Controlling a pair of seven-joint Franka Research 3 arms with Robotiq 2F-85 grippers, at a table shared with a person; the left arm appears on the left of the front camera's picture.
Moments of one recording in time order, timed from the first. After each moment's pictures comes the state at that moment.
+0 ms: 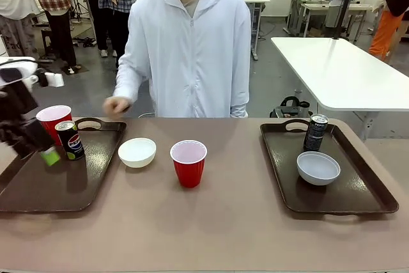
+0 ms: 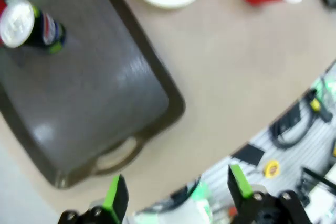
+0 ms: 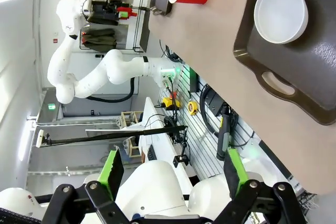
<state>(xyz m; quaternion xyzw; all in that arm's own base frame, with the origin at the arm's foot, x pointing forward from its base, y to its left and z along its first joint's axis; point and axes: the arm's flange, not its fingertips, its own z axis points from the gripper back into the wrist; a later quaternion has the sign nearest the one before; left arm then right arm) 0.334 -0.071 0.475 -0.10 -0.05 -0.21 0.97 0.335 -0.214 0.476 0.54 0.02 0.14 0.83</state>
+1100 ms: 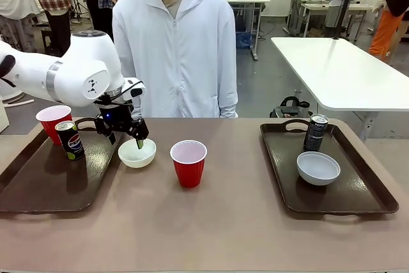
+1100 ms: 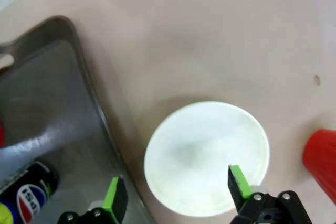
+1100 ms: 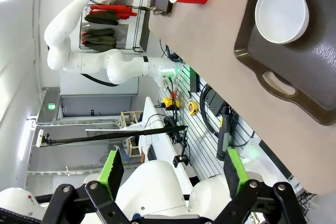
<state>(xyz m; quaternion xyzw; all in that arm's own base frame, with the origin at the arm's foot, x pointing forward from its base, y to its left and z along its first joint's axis) 0.515 -0.195 0.358 -0.01 -0.06 -0.12 0.99 0.334 -0.213 0.477 0.54 0.02 0.14 0.83</state>
